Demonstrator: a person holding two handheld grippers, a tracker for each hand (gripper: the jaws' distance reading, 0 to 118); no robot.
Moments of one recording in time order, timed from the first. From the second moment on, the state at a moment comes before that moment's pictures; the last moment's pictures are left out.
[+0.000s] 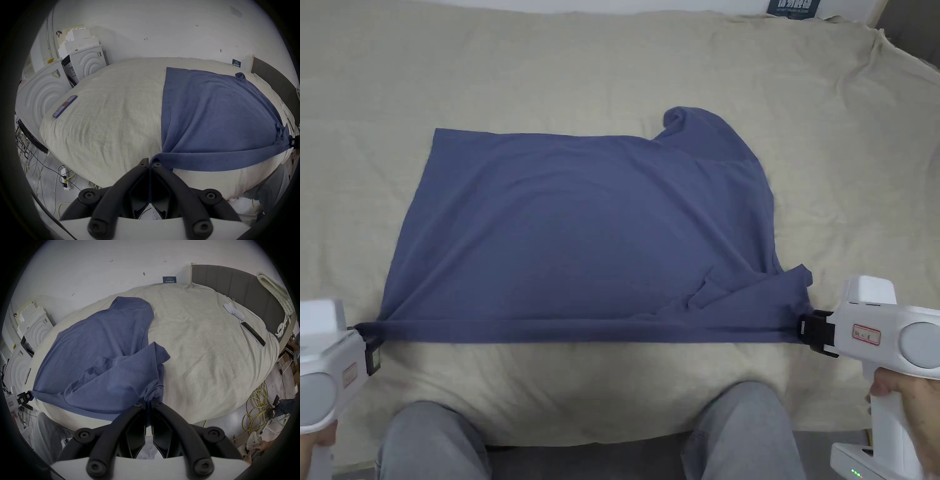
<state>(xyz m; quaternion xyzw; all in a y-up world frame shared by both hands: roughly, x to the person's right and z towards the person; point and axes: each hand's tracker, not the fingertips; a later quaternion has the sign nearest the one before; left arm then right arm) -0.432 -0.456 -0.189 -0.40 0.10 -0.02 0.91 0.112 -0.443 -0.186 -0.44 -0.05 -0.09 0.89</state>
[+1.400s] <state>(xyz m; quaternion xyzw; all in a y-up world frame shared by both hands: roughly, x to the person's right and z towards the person) -0.364 -0.363 -0.167 -0.15 0.02 -0.02 0.99 0.038 -0.374 -0.149 -0.17 -0.03 -0.02 0.99</state>
